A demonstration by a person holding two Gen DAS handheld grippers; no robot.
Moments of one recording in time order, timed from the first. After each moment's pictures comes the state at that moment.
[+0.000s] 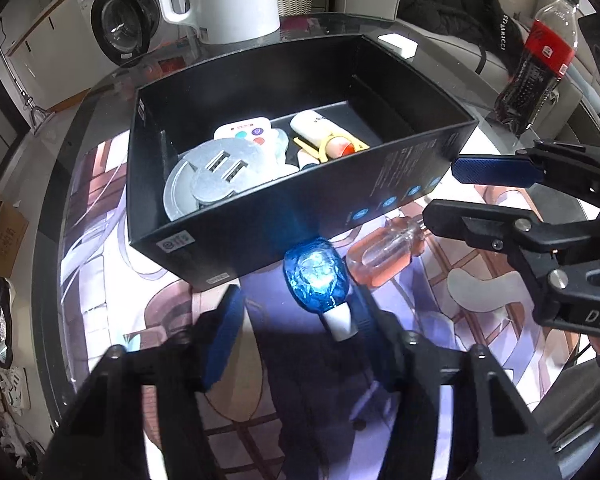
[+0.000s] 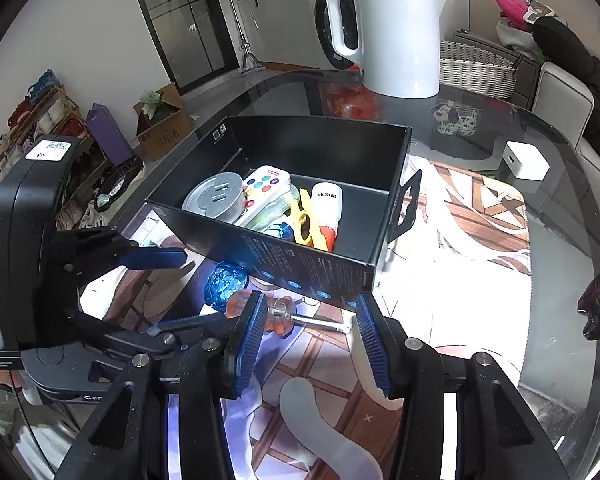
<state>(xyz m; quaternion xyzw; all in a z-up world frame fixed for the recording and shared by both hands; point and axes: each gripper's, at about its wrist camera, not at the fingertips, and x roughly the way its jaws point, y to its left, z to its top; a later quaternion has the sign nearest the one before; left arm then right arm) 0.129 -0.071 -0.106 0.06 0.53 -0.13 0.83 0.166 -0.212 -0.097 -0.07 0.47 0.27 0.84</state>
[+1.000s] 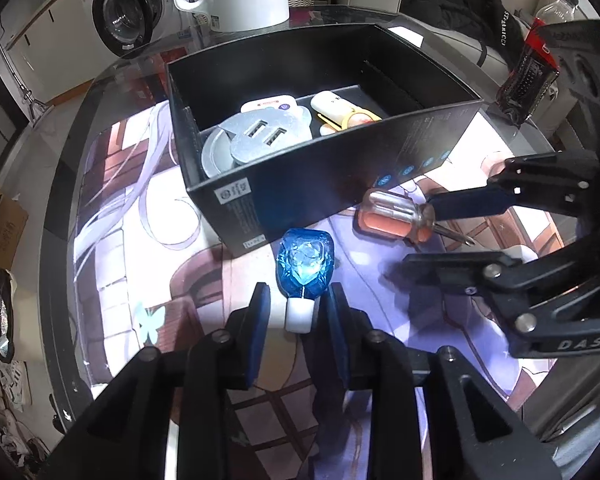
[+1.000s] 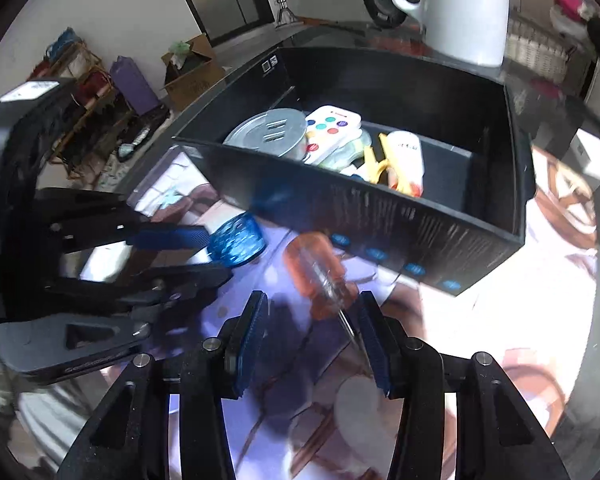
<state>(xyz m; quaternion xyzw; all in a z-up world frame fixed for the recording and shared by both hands) 0.117 -0.051 -0.105 0.06 0.54 -0.13 0.83 0.169 -0.176 -0.121 -0.08 0.53 0.34 0.77</state>
